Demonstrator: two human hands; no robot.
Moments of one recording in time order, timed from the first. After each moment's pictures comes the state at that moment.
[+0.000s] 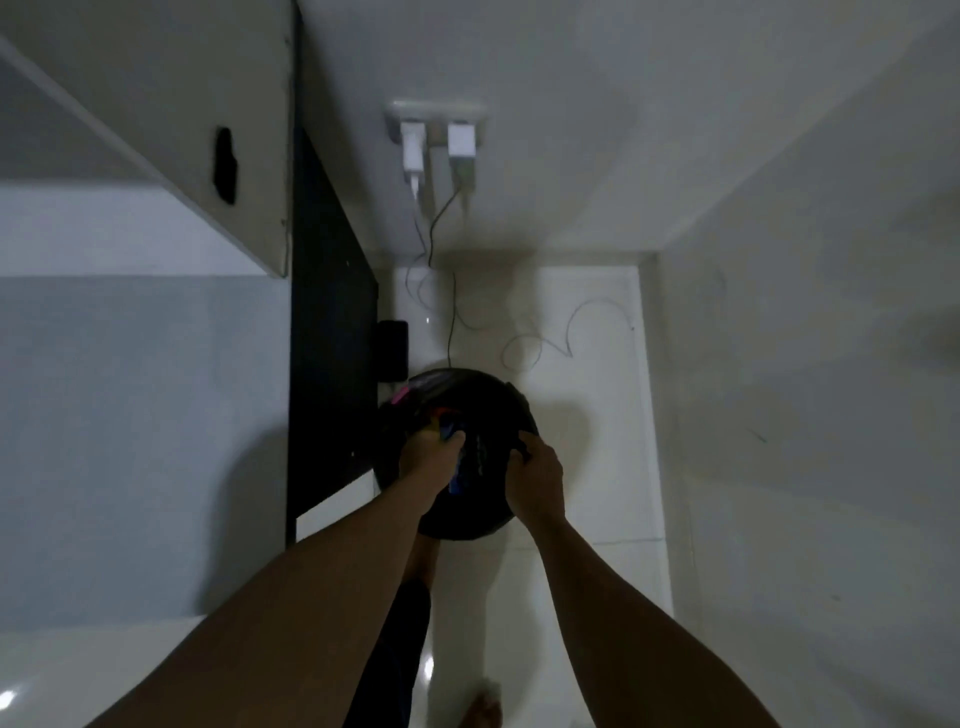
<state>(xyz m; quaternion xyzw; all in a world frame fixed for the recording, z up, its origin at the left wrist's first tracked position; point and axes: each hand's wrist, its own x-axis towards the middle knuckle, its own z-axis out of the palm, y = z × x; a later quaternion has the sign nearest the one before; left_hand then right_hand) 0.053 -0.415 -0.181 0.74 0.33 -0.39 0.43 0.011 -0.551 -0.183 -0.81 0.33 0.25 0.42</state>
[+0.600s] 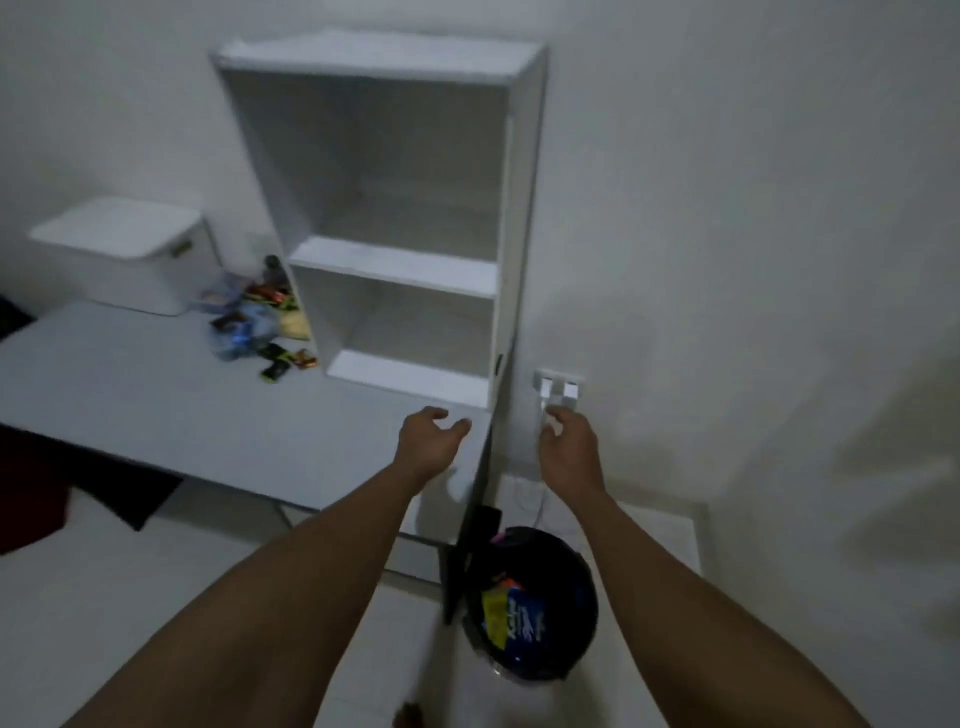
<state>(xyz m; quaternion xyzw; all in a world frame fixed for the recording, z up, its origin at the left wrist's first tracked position) -0.086 -0.267 0.191 0.82 0.25 -0.01 0.52 -0.045 -0.454 0.173 -0.87 -0.02 0.01 0.49</state>
